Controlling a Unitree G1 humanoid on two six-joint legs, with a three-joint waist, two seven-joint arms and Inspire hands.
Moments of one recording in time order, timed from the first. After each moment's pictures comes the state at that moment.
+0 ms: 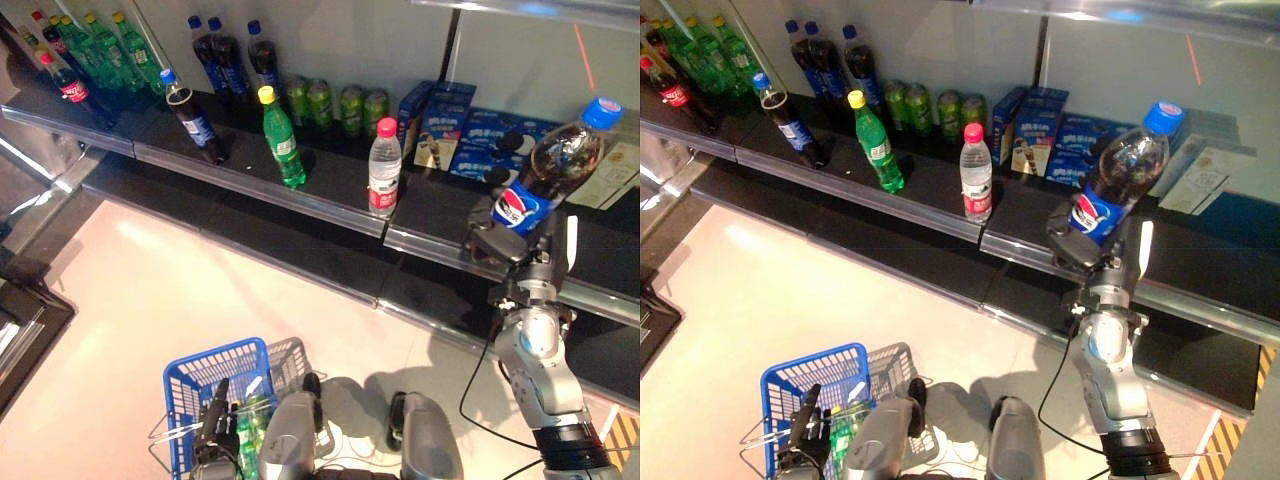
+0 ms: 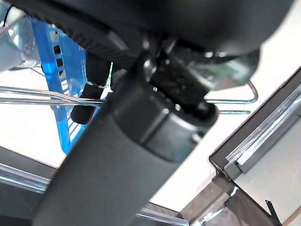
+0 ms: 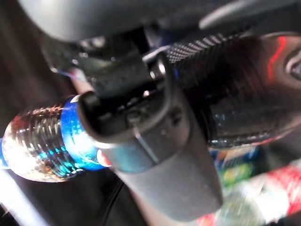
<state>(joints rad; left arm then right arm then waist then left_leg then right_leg) 0.11 0.04 0.16 0.80 -1.37 -0.25 0.07 -0.13 -0.45 0.02 -0.16 0.36 -0.11 -0.39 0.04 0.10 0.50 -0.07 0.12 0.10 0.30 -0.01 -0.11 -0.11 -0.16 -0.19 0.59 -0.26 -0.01</state>
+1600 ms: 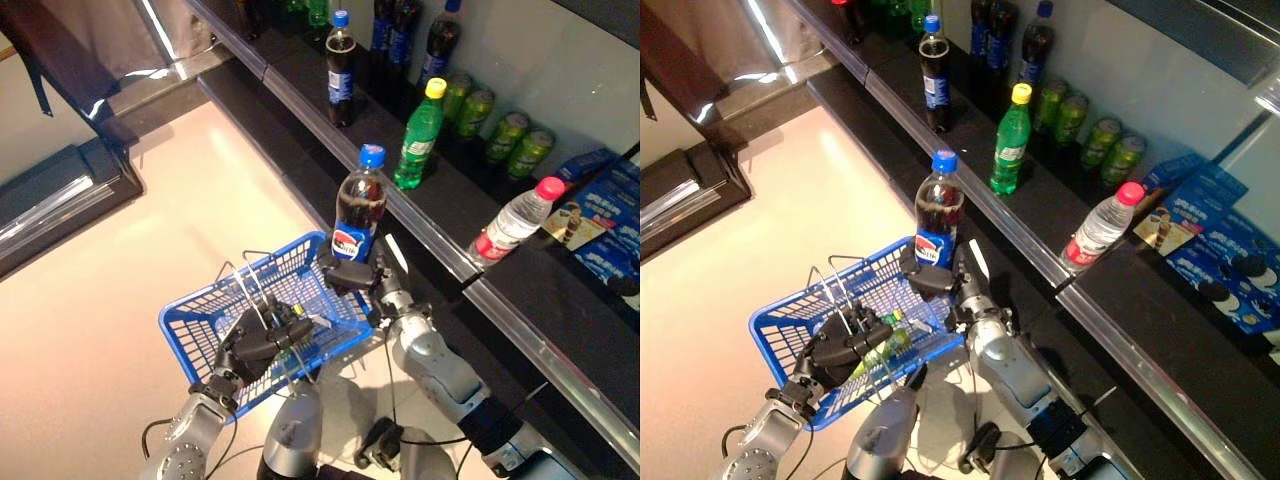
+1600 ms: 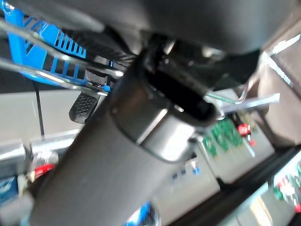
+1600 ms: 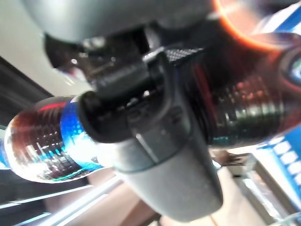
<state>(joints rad) 0.20 0.45 -0.18 -0.04 -1.08 0.00 -0.37 -0.34 -0.31 0.59 0.08 0.49 -0.04 -0.36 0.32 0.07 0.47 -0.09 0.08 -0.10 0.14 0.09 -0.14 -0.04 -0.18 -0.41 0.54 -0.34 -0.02</state>
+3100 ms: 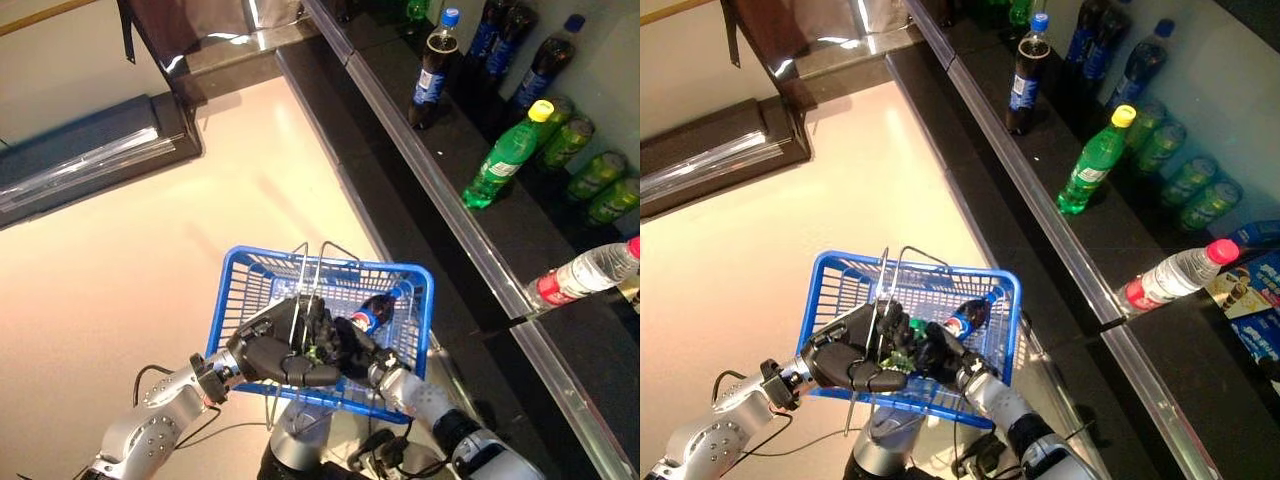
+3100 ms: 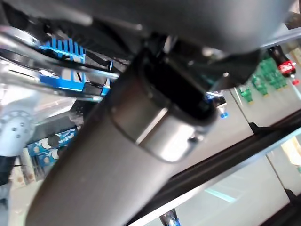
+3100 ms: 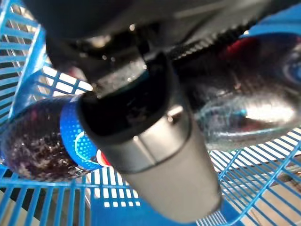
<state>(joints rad) 0.12 0.67 -0.19 -0.22 -1.05 0.24 -0.65 -0.36 -0.11 0.43 0.85 1.47 0.22 -0.03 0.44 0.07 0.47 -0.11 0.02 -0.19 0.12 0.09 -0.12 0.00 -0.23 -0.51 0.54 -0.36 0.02</state>
